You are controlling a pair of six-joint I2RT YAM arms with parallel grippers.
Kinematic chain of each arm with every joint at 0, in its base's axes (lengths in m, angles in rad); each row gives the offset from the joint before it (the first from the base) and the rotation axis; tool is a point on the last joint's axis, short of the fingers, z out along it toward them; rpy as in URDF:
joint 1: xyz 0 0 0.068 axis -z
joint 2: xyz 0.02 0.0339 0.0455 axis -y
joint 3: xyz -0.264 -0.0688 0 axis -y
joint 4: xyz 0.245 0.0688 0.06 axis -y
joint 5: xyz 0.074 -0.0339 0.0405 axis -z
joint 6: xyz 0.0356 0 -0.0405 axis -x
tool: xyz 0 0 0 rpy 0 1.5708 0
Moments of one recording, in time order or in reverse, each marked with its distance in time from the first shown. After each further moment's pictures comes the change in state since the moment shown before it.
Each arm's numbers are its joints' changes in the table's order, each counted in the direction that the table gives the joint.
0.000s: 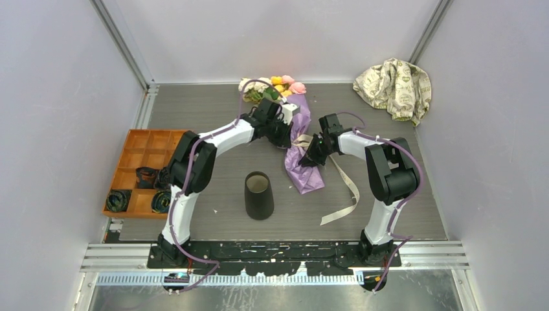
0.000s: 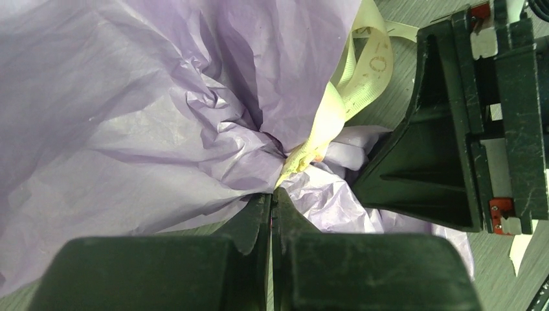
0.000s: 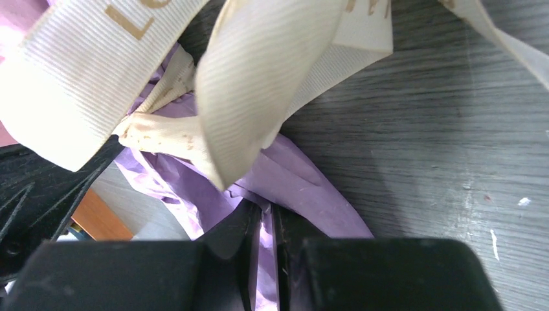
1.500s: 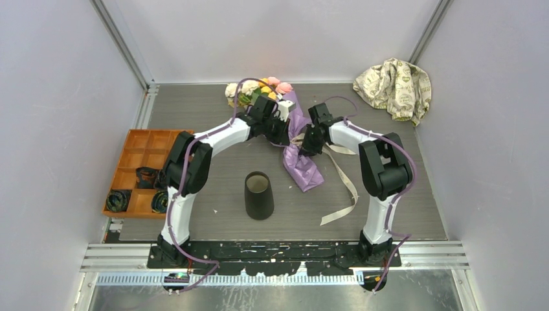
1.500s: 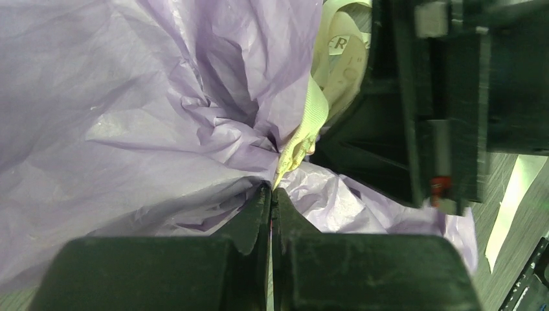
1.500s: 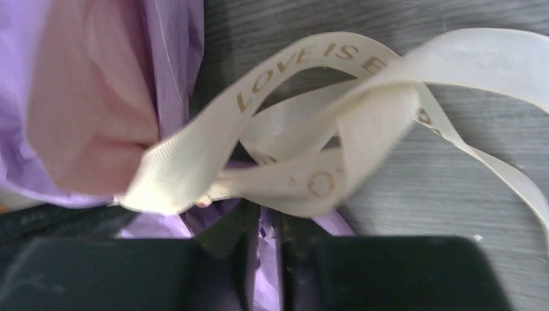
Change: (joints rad) left arm -0.016 0.038 -0.030 0.017 0.027 0.057; right arm -0.072 -0.049 0.190 -0.109 0.217 0.123
